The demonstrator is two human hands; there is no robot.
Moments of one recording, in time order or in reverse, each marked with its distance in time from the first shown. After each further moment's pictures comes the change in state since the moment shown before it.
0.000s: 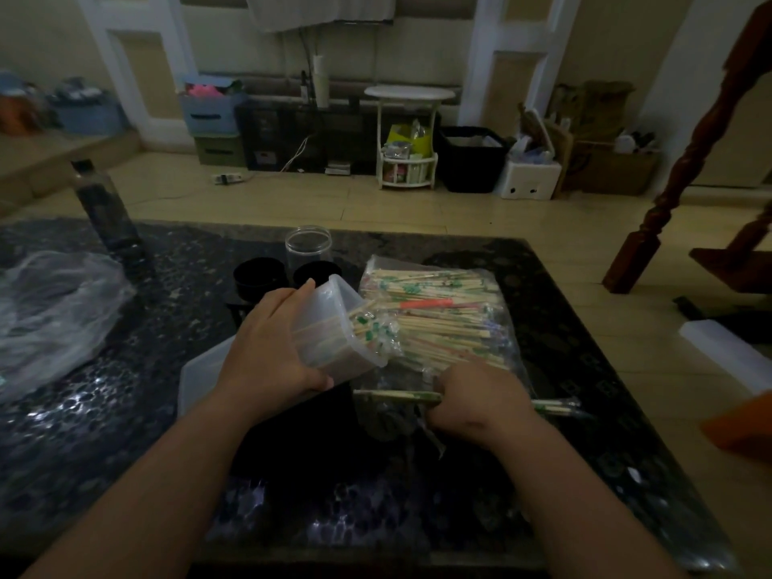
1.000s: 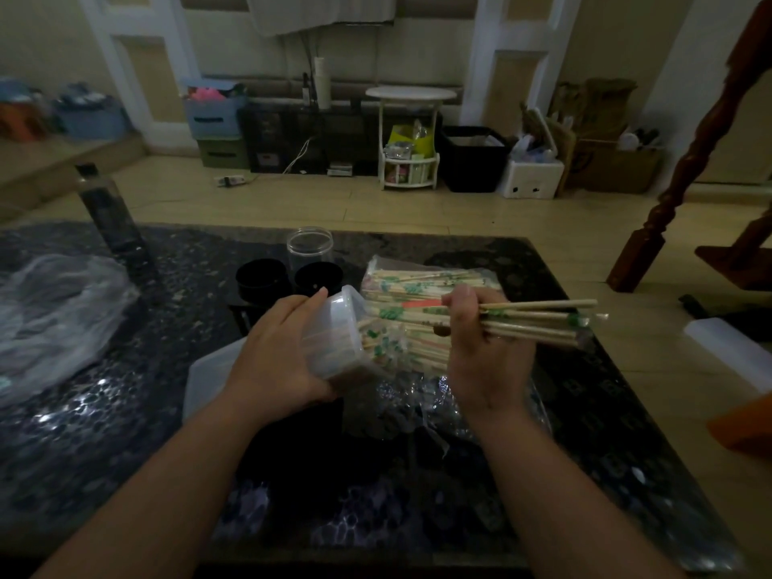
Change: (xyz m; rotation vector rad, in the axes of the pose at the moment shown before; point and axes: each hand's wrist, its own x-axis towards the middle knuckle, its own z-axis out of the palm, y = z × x) left_hand -0.006 0.003 0.004 0.011 -0.022 0.121; right_hand 0.000 -0.032 -0.019 1.131 1.044 -0.122
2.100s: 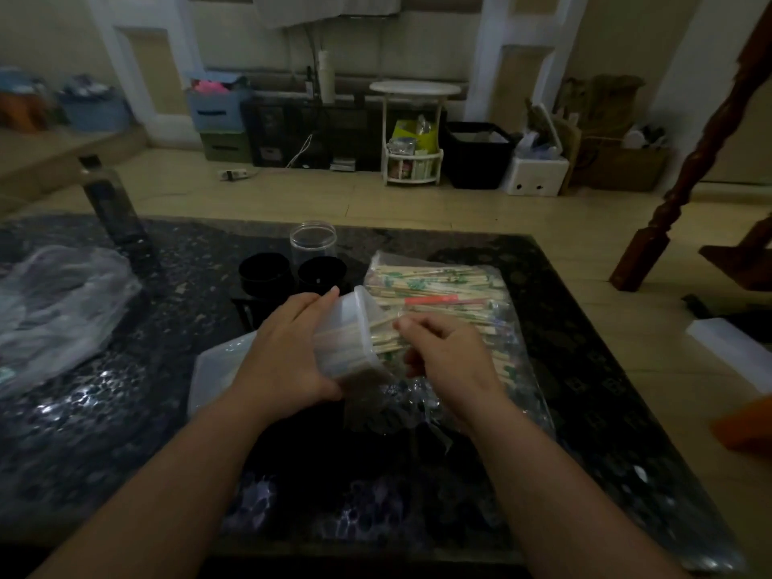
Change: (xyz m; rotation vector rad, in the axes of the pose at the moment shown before) left_hand -0.001 0.005 0.001 0.027 -0.066 -0.025; right_hand -0.008 0.005 0.011 0.162 -0.449 0.604
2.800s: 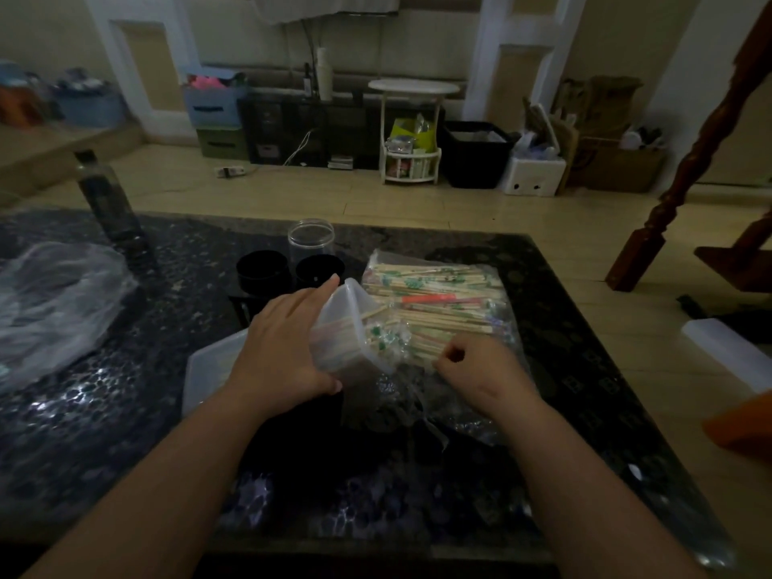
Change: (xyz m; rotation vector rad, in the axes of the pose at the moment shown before) left_hand 0.000 -0.001 -0.001 0.043 0.054 0.029; right_hand 0.016 0.014 -0.045 -0.993 -0.062 0.089
